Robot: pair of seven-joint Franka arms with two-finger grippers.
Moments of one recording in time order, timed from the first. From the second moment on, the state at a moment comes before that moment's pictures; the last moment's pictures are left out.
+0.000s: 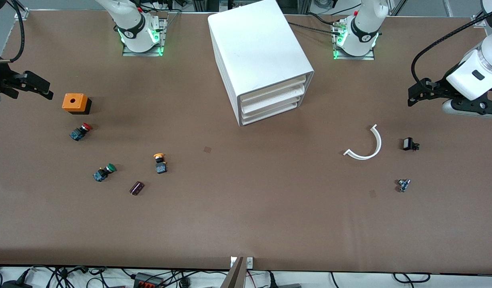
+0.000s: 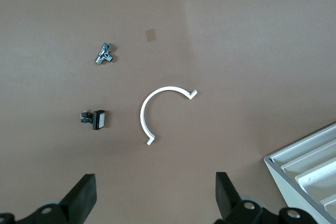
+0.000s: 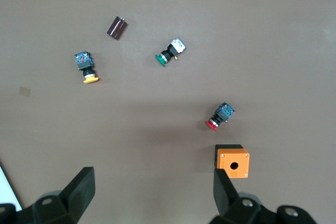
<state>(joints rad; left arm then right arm) -0.03 0.00 -0.02 -1.66 0.00 1.62 0.05 -0.04 -0.04 -0.02 -1.68 -0.02 1.62 -0.04</state>
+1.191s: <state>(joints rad) -0.06 0.00 -0.03 -1.66 -0.01 1.51 0.04 -0.04 -0.02 -0.02 -1.69 -0.02 1.62 -0.04</state>
